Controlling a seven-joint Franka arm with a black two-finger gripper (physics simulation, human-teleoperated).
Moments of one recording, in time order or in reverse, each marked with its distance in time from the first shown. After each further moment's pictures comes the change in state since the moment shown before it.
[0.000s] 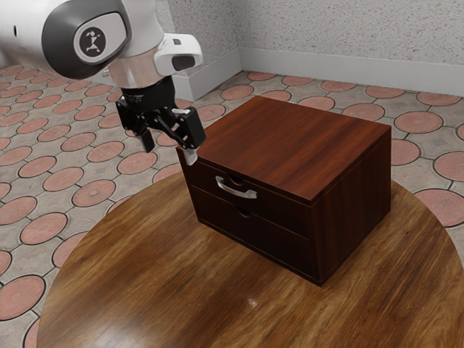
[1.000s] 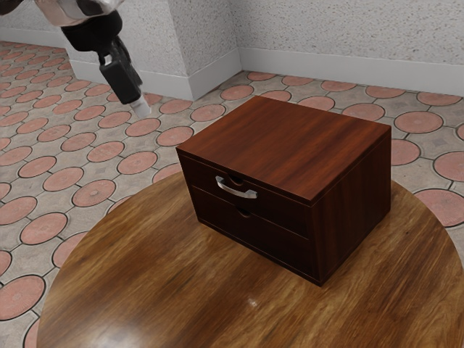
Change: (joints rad) arm 0.036 -0.017 0.045 0.220 -0.128 -0.077 0.823
